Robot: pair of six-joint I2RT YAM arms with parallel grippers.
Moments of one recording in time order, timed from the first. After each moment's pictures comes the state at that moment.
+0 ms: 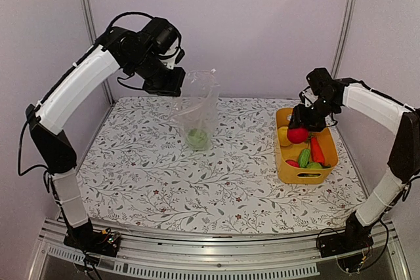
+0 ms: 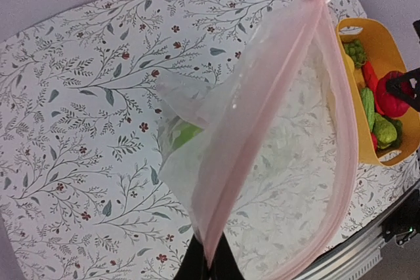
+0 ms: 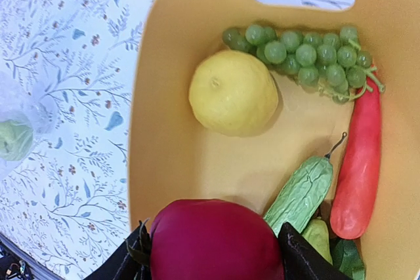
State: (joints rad) left arm -0.76 1.89 2.26 -1.33 -0.14 -0.41; right arm 0.29 1.63 1.37 -0.85 -0.10 0.37
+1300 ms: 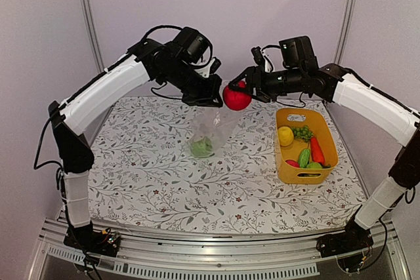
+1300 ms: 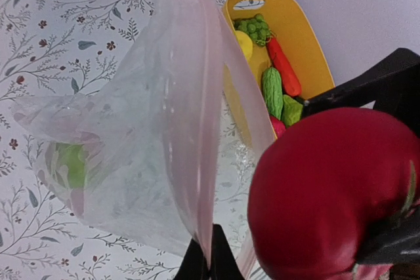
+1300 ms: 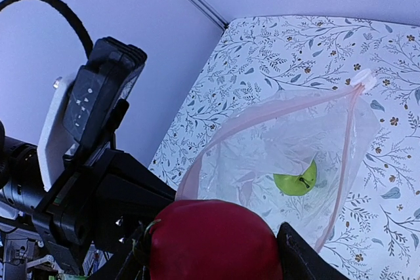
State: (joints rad) left arm -0.85 2.03 2.29 -1.11 0.15 -0.54; right arm 0.67 1.59 1.60 -0.46 -0.39 0.61
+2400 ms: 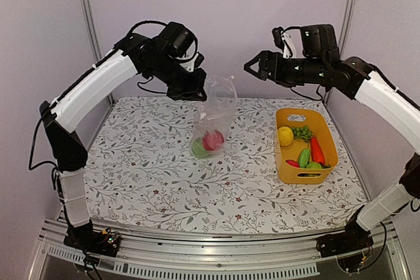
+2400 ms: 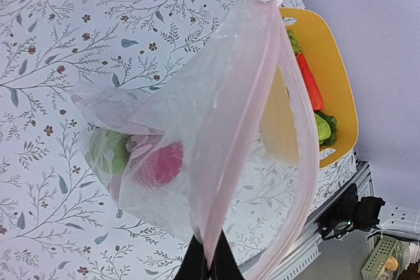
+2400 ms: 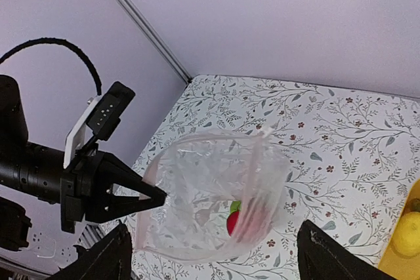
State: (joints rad) left arm -0.79 1.98 2.28 -1.17 0.10 -0.55; right arm 0.69 1.52 1.66 -0.52 -0.12 0.50
